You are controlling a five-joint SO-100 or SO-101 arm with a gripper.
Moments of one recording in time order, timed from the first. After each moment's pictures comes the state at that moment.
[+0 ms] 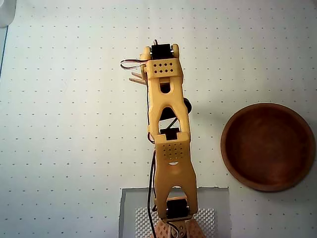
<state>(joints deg) -6.5 47.6 37.2 100.9 -94.0</state>
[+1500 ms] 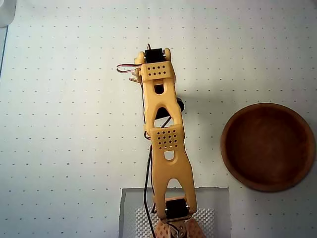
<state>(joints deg) -9.1 27.3 19.0 98.0 -94.0</state>
